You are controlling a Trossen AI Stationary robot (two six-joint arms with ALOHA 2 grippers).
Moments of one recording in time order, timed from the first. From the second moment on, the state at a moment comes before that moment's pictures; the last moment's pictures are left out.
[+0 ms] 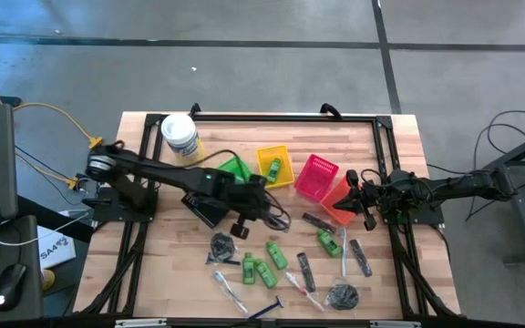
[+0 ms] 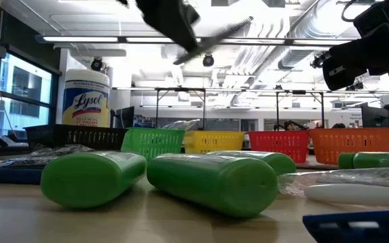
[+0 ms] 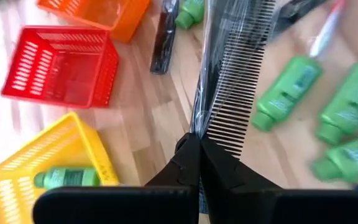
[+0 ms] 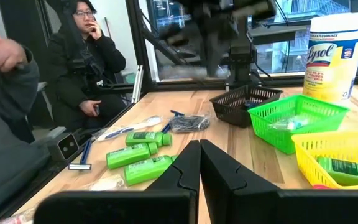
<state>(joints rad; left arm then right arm) -0.18 1.64 1.43 -0.64 -0.10 0.24 0.03 0.33 0.01 0.28 -0.22 0.11</state>
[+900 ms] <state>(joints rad) -0.24 0.86 0.72 -0.21 -0.19 0.09 0.03 0.33 0.01 0.27 -0.21 0.11</state>
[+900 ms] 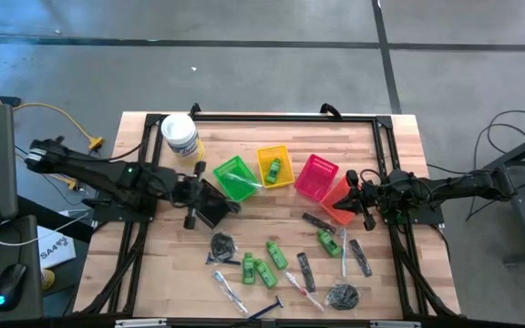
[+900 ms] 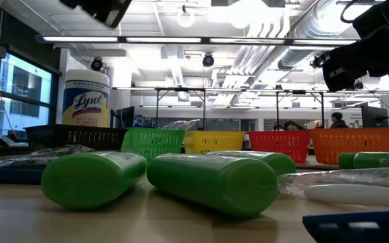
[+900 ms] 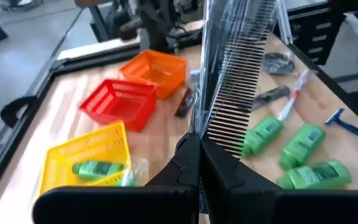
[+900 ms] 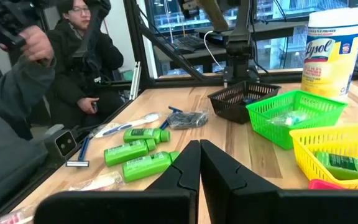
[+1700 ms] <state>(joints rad) -0.24 0.85 0.57 0.00 -0.20 0.02 0.03 0.33 0.01 0.26 -0.21 0.11</state>
